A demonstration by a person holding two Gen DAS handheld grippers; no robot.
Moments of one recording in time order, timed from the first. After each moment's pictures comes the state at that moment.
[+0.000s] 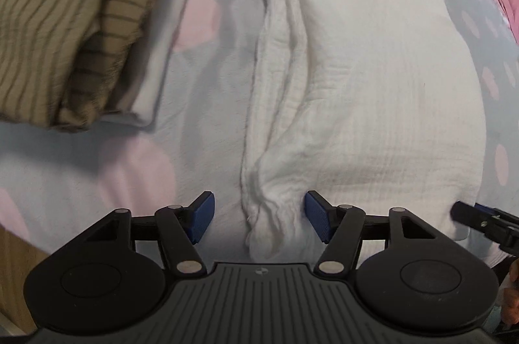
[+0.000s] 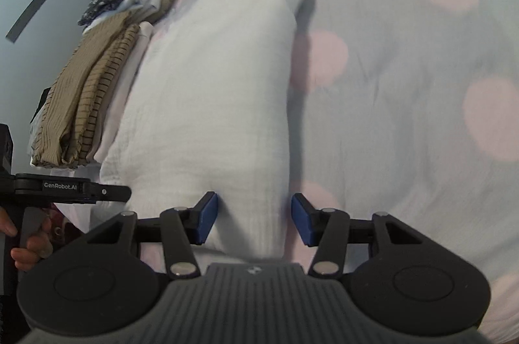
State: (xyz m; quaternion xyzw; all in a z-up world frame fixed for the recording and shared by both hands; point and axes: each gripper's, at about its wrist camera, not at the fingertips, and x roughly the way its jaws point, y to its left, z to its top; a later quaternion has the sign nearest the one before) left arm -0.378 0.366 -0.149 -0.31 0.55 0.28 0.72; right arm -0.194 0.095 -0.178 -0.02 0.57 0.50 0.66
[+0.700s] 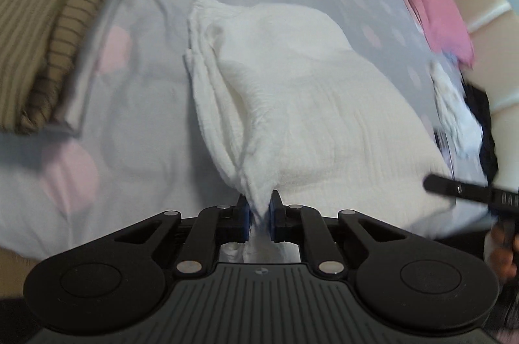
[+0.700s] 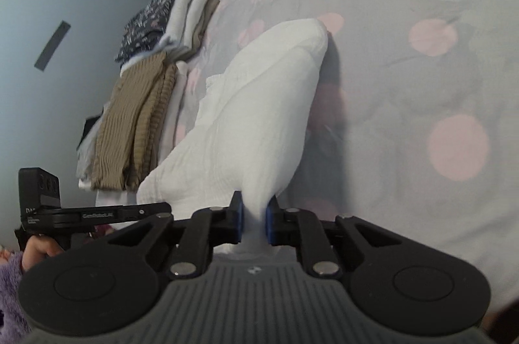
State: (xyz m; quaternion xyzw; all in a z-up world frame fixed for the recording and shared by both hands) left arm -0.387 0.325 -0.092 -0.36 0.49 0.15 0.78; right arm -0.162 0.036 -0.077 0.01 0.57 0.51 0.64
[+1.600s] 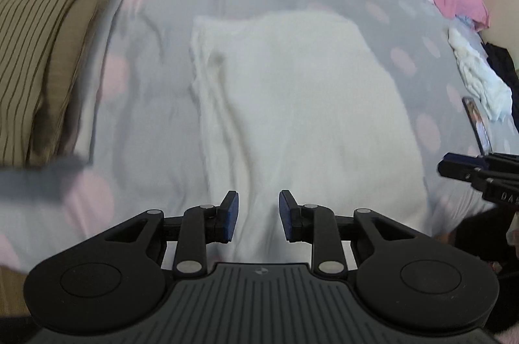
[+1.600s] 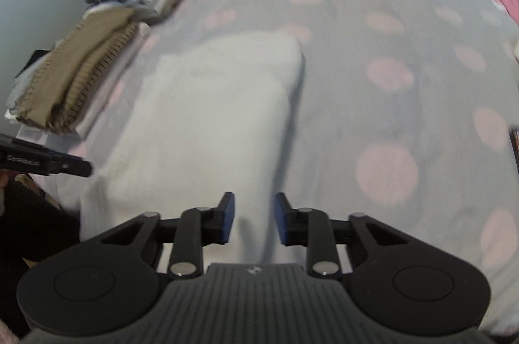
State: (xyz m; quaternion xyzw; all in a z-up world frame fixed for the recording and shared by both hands) left arm -0.363 0.307 -0.091 -0.26 0.51 0.19 0.80; right arm -0.190 0.042 -0.086 -0.16 0.46 0.50 0.72
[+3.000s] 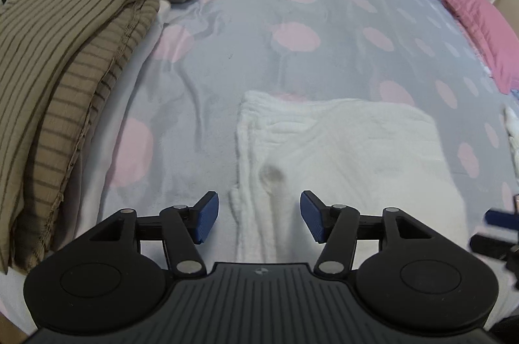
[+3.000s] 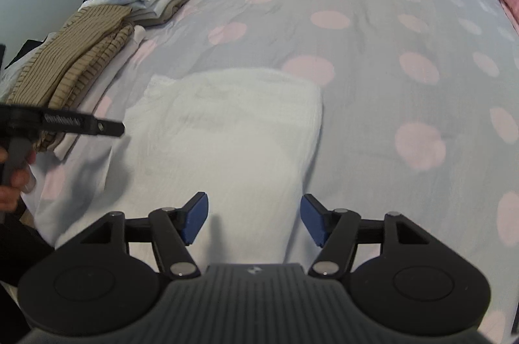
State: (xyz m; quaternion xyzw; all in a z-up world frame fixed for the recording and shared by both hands) left arm -0.315 0.377 -0.132 -0.28 0.45 0.31 0.79; right arm -0.148 0.130 -0.092 -0.19 0.44 0.51 0.72
